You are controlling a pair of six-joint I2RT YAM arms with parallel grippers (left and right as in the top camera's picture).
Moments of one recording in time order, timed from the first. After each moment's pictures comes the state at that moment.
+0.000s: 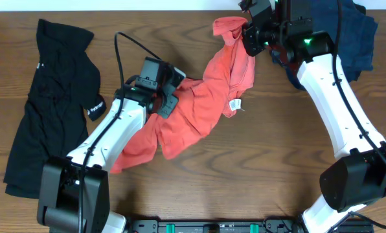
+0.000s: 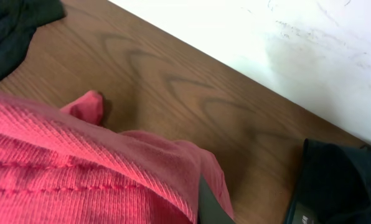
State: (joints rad) left arm -0.31 1.65 1.11 -0.54 -0.01 0.29; right arm 0.25 1.82 1.72 -0.59 -0.28 -0.21
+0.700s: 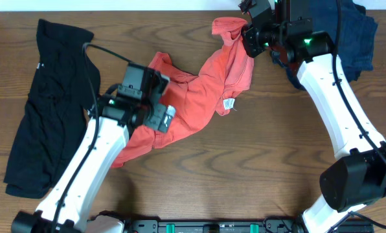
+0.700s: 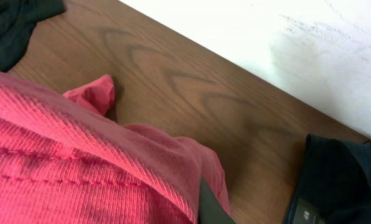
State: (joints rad) left arm -0.31 1.40 1.12 -0.87 0.00 0.13; right arm 0.25 1.82 1.72 -0.60 -0.28 -0.22
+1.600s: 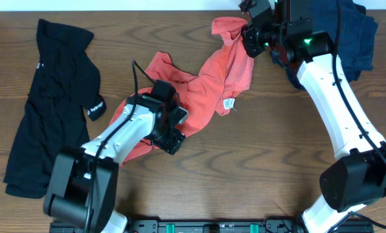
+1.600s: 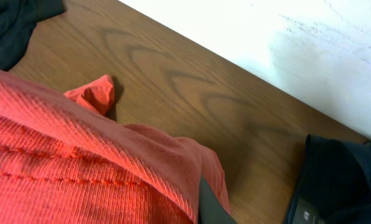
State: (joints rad) left arm -0.37 1.71 1.02 -0.88 0.17 0.21; right arm 0.25 1.82 1.72 -0.60 -0.28 -0.22
